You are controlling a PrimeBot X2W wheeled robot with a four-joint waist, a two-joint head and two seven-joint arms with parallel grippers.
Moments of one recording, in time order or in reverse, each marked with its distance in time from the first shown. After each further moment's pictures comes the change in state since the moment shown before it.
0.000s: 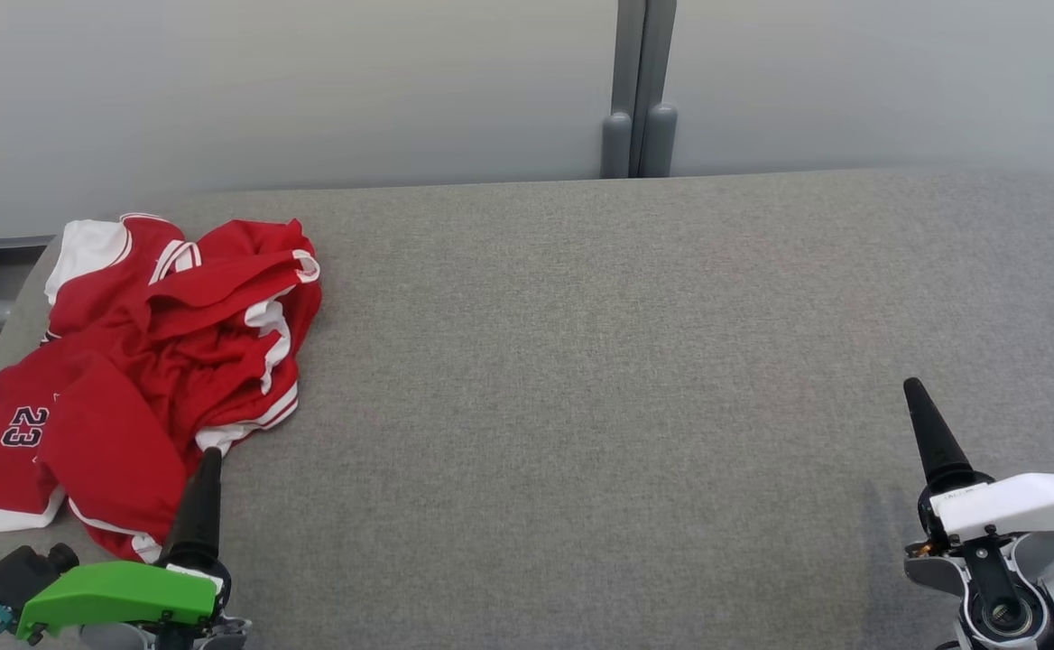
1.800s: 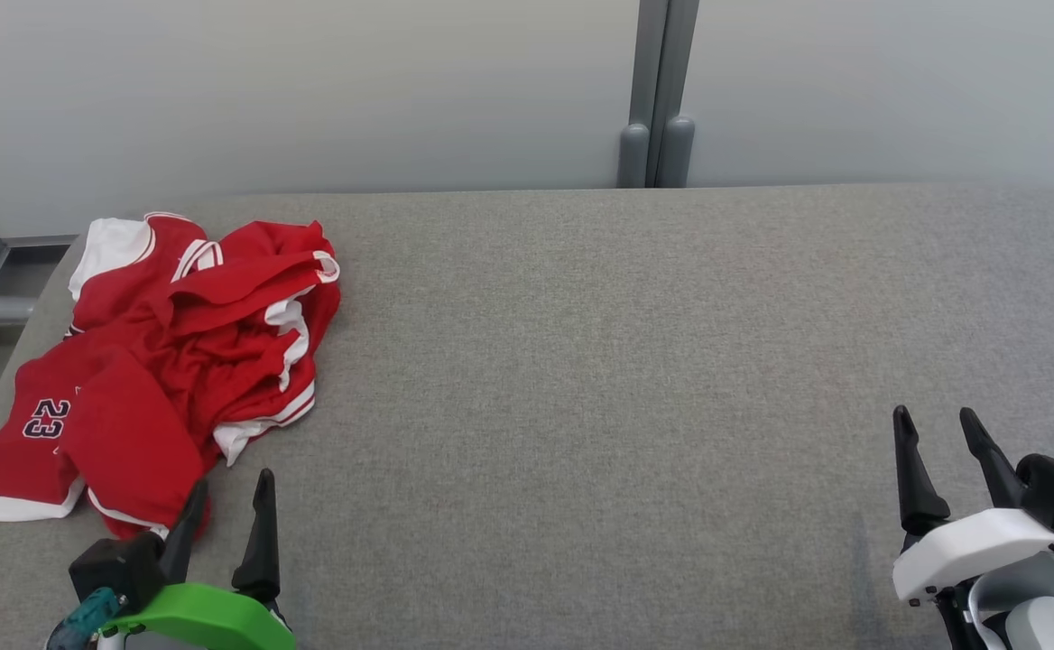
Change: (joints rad) left arm 0.052 0.001 -0.067 -0.057 0.825 0.062 -0.144; right arm 0.083 -0.060 0.083 -0.083 -0.856 -0.123 -0.157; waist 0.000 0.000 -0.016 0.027
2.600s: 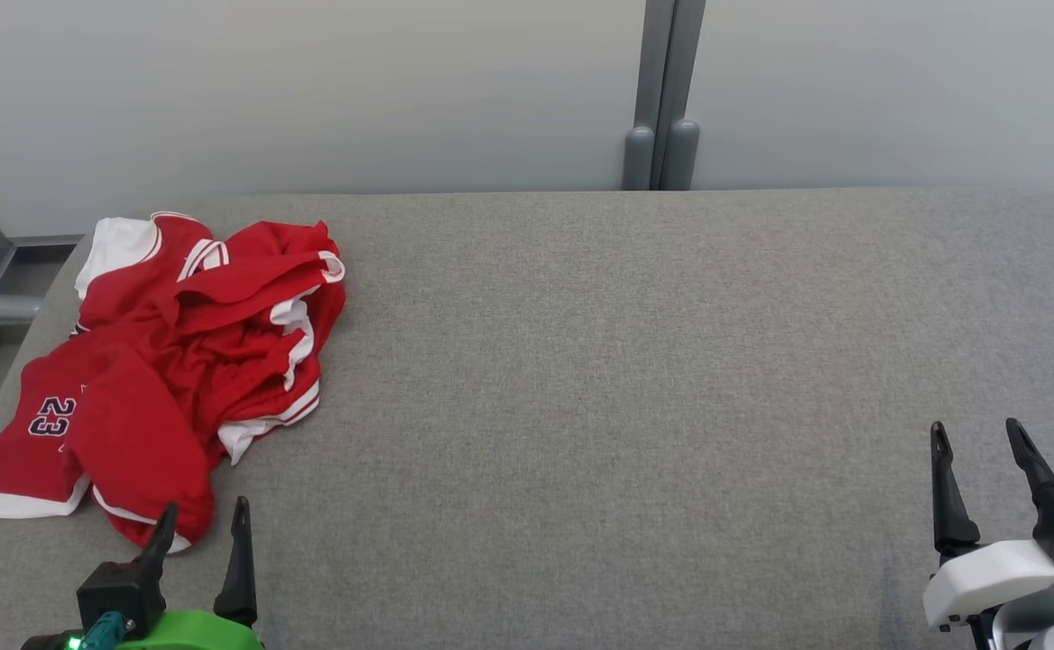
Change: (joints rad) left arm 0.018 -0.006 0.064 0.073 0.231 0.009 -0.058; right arm 0.059 -0.016 -0.054 -0.018 -0.231 -0.044 -0.066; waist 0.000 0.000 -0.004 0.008
